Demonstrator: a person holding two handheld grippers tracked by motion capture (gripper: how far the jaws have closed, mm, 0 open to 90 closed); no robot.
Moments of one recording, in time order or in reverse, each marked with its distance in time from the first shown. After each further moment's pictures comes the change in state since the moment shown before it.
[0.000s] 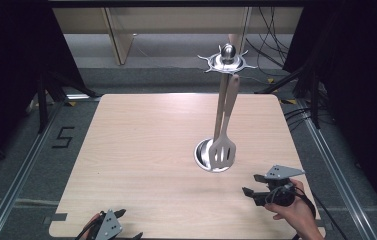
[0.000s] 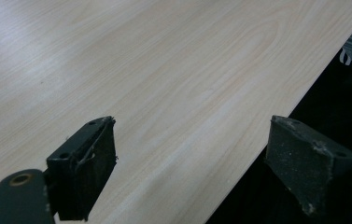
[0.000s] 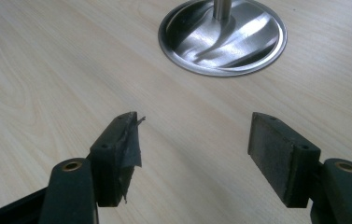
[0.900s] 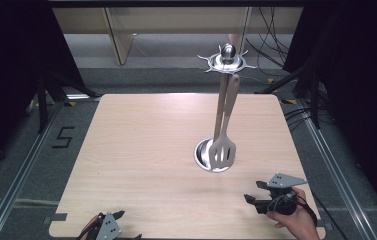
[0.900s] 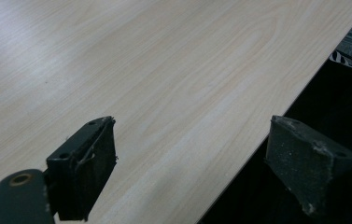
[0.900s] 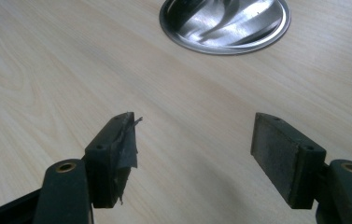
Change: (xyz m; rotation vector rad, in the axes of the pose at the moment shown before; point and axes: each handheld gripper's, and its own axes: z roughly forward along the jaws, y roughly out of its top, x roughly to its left) left arm -0.003 -0.001 -0.006 0.005 0.022 0.032; right arm 0.006 -0.024 0.000 -0.008 -0.014 0.018
